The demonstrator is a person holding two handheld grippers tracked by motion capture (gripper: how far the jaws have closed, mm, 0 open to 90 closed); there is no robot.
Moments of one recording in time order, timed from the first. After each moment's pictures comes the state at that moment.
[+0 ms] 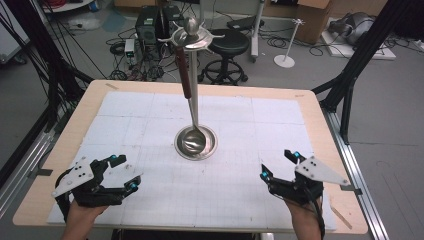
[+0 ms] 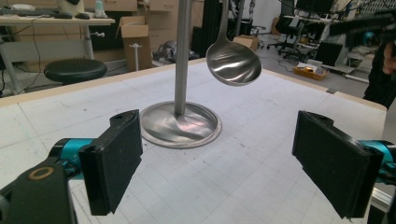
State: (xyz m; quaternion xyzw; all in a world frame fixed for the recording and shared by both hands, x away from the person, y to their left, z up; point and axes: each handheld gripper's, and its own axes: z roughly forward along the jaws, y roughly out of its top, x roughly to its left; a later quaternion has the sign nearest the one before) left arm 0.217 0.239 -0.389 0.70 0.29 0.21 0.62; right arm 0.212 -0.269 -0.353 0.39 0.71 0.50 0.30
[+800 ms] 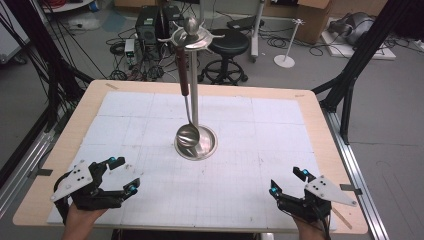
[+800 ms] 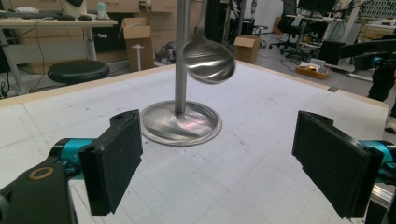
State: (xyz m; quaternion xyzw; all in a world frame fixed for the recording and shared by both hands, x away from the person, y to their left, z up) left arm 0.211 0.240 -0.390 0.70 0.29 0.21 0.62; right arm 0.188 -0.292 -0.386 0.42 0.70 0.49 0.30
